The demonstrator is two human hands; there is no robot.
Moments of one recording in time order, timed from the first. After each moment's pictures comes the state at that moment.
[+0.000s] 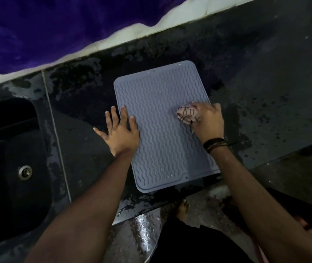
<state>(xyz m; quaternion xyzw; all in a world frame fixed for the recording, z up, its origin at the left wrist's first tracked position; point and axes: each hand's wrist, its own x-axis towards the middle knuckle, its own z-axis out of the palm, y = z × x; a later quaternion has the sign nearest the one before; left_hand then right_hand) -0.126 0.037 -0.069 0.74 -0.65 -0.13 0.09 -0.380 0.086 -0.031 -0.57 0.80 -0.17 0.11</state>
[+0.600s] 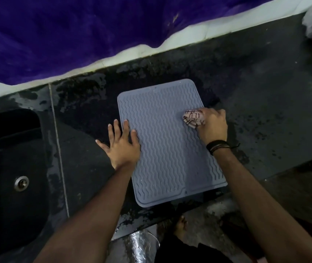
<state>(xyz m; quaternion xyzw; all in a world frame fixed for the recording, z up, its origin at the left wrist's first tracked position) -0.125 0.038 -0.065 0.74 -0.65 -0.15 0.09 -0.399 0.060 -0.024 -0.53 0.82 -0.18 0.08</state>
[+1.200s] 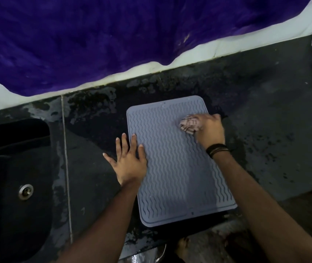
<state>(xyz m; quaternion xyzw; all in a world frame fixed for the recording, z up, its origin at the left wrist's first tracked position) -0.124 0.036 -0.073 0.74 -0.65 -0.14 0.09 -0.397 0.002 -0.032 -0.61 0.77 -0.15 0.09</state>
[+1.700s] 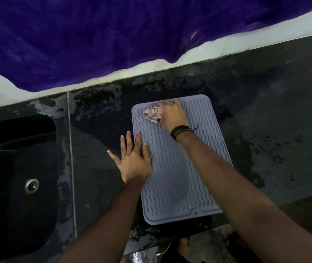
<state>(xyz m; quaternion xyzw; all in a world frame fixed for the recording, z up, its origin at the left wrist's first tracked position) -0.124 0.035 -0.070 0.74 -0.65 -0.14 0.08 -0.289 -0.071 -0.020 -0.69 0.70 -0.16 0.10</state>
